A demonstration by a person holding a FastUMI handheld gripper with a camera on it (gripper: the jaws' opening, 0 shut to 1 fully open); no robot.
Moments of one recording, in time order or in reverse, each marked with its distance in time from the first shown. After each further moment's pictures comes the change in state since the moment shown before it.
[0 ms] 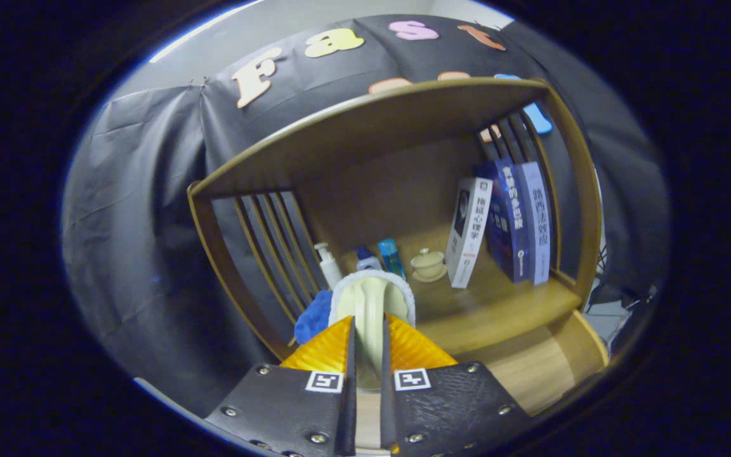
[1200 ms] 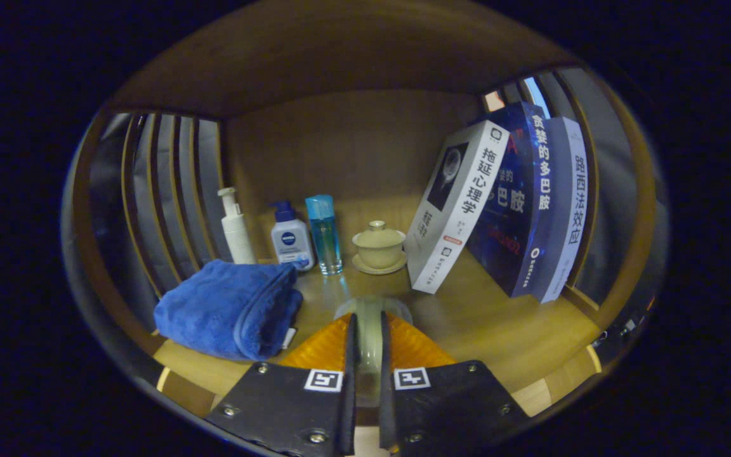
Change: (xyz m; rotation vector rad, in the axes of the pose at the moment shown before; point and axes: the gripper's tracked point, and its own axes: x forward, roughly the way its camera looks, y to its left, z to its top) arm 0.175 -0.096 -0.077 -0.151 0.045 -0.204
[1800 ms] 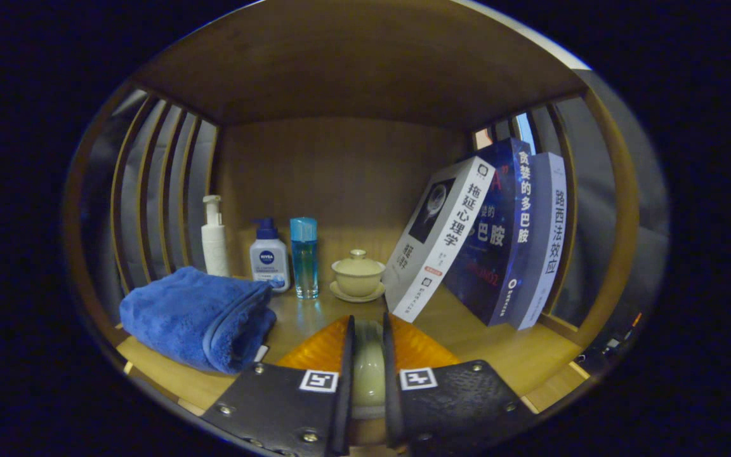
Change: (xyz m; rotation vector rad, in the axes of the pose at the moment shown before) arm -0.010 -0.013 0.029 -0.085 -0.156 -0.115
